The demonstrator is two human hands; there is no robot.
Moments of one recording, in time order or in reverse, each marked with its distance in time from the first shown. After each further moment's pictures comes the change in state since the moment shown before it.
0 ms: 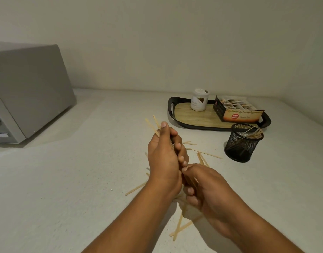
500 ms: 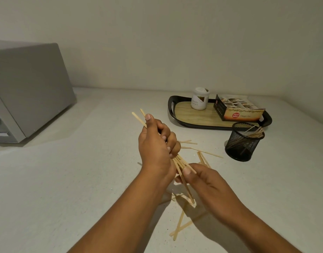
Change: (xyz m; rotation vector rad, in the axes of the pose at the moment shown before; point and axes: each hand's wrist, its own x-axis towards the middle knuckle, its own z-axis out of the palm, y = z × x) left_hand 0.017 0.017 0.000 -0.104 0.058 0.042; right_hand 0.004 0.010 -0.017 -0.604 -0.030 -0.382
